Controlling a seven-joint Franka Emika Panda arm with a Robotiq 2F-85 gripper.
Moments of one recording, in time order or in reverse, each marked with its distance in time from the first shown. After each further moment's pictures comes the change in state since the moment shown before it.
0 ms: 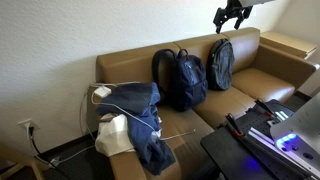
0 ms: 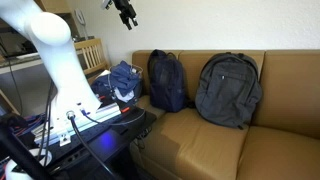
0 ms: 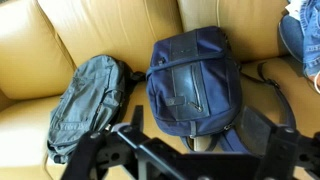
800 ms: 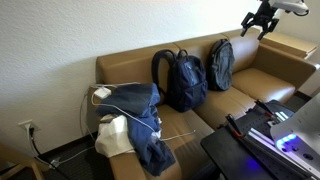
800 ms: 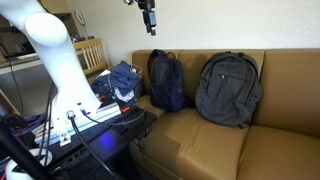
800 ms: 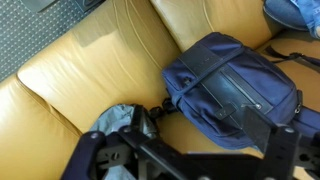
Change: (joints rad) arm -0.105 0.067 -0.440 -0.033 0.199 0.006 -0.265
